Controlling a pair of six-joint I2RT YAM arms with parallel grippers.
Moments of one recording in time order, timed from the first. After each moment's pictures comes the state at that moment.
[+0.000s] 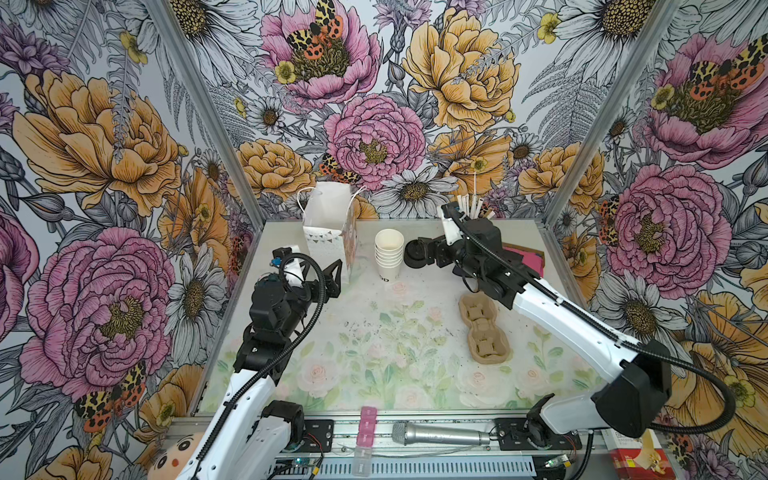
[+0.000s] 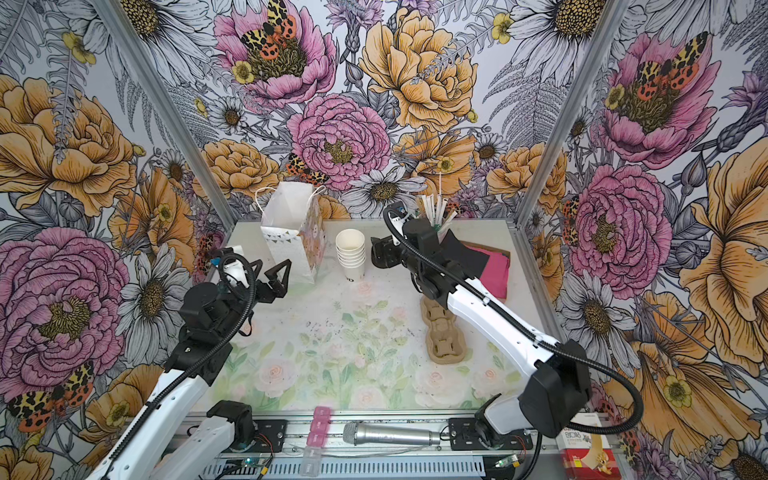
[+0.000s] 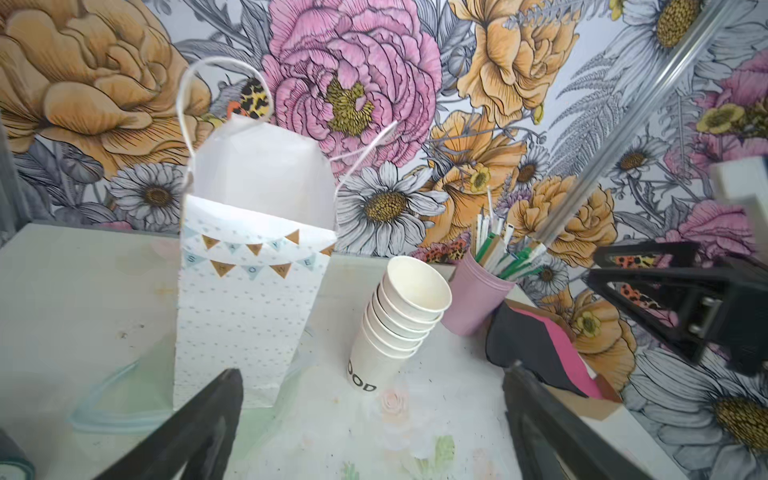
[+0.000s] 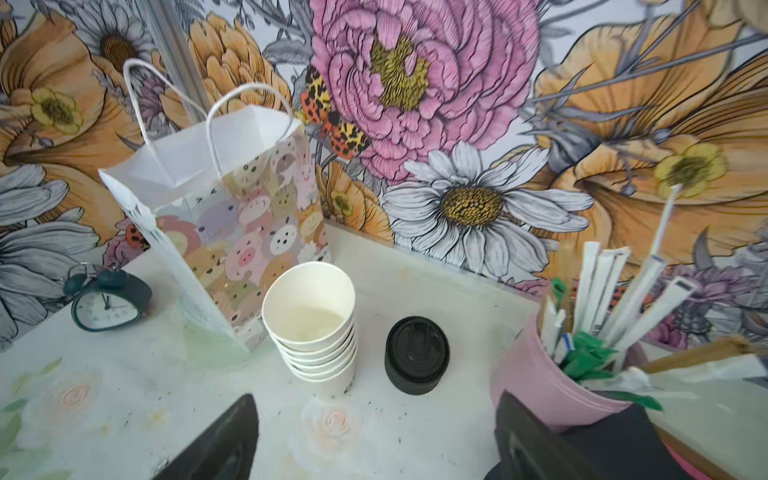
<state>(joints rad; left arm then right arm) -0.20 0.76 0.64 -0.01 0.17 -0.36 0.59 1.47 1.32 -0.22 0.09 0.05</state>
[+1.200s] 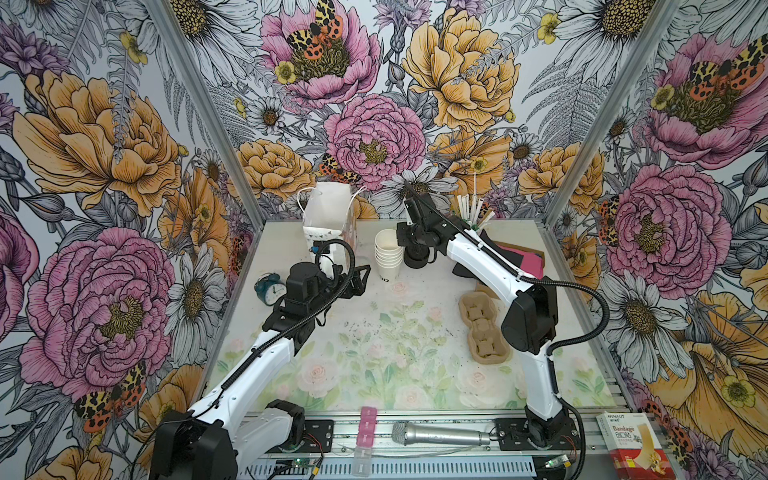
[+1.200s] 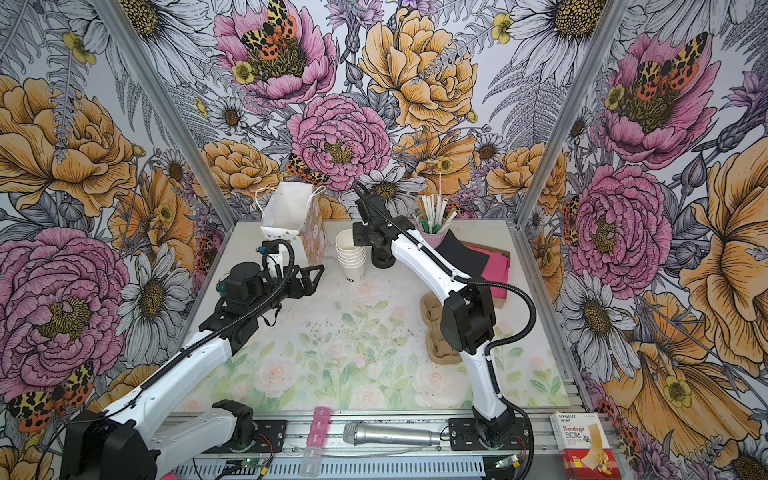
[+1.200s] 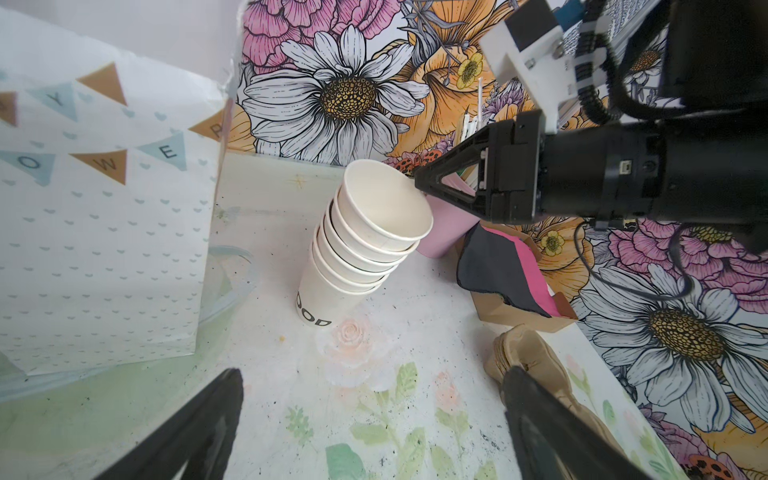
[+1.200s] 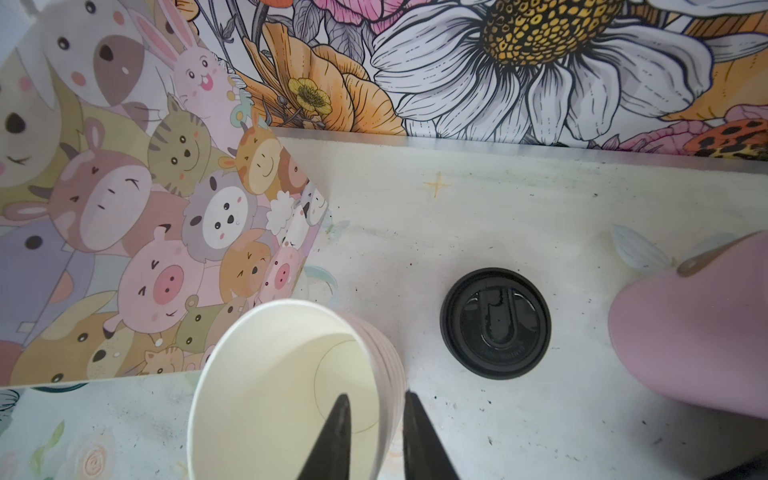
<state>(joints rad) -0.31 1.07 0.71 0.02 0.23 -0.41 0.59 2.14 2.11 -0.73 0.07 0.39</state>
